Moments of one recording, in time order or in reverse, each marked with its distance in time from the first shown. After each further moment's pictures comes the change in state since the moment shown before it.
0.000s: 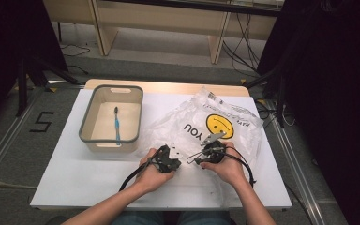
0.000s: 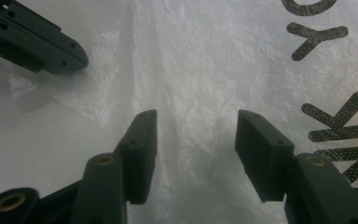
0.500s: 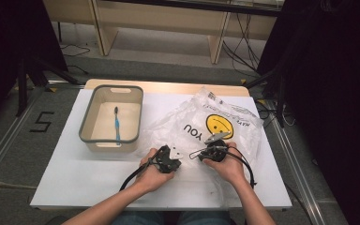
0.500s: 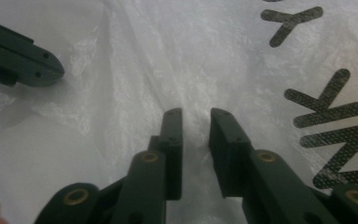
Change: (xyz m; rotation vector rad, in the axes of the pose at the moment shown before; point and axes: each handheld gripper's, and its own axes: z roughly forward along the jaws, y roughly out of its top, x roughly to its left) left arm 0.000 0.000 0.000 0.007 0.003 0.006; right arm -0.010 -0.008 0.003 -0.031 0.003 0.111
